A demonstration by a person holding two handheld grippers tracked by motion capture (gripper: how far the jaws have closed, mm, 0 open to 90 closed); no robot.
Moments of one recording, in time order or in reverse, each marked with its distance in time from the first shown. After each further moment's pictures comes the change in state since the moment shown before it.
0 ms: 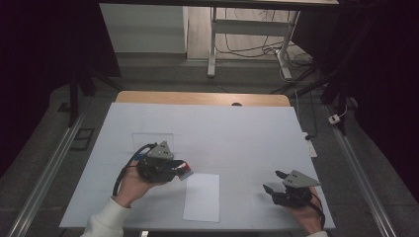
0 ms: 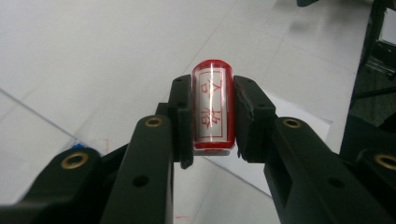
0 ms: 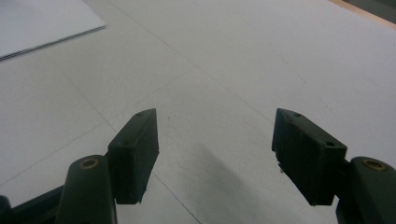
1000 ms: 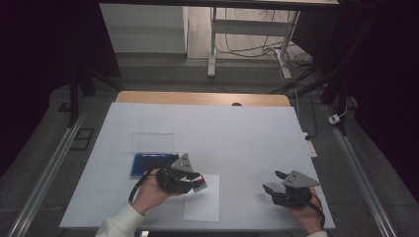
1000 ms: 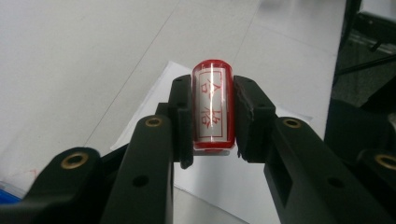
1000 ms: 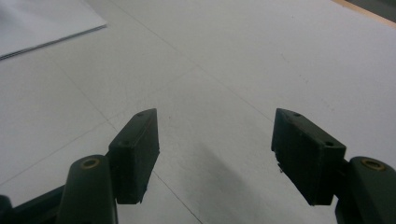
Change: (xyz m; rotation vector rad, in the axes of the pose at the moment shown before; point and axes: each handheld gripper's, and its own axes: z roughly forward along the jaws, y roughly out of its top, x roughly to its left) left arm -0.029 0.007 0.044 0.079 -0.073 0.080; right arm 0.000 0.000 0.000 0.003 0.001 -0.002
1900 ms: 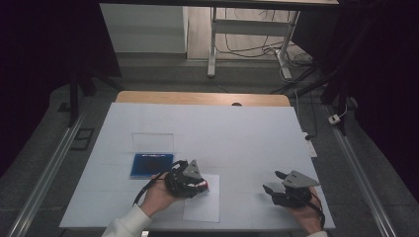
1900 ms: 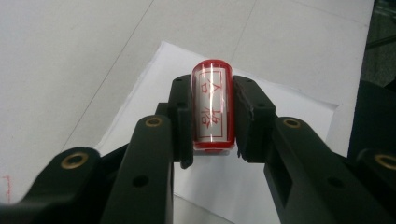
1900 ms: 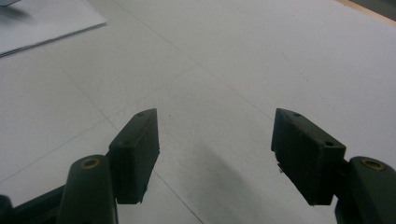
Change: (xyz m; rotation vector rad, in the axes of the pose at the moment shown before) left arm -0.007 -0.001 0.027 0.083 0.030 0.038; right arm 0.000 -0.001 0.001 0.003 0.002 0.001
